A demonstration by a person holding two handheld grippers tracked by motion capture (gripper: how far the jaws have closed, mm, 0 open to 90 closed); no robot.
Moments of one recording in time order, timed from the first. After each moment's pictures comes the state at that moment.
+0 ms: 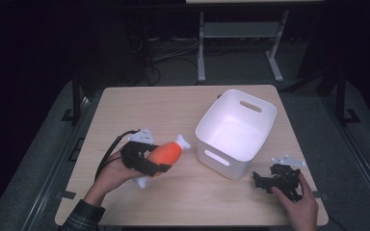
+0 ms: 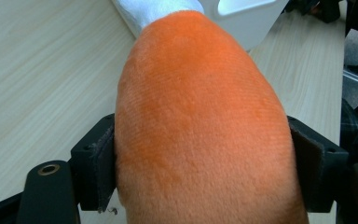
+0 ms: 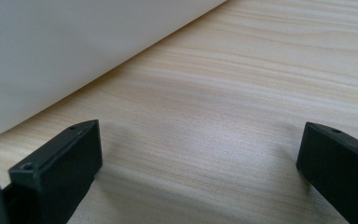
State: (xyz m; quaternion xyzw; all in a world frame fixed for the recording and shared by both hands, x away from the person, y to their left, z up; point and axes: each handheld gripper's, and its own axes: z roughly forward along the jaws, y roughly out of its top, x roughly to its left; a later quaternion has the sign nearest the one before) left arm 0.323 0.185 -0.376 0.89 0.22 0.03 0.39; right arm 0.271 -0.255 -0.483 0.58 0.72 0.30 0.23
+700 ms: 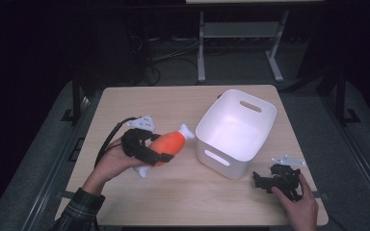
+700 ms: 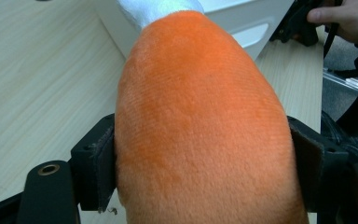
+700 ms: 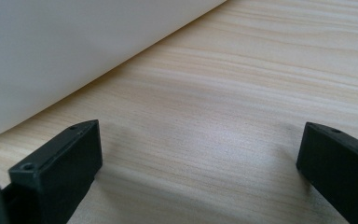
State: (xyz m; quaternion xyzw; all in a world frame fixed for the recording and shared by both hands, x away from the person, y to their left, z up) left arm 0.337 0.176 -0.339 0.89 0.20 0.02 0.41; right arm 0.271 -0.255 -0.483 0.58 0.72 0.30 0.23
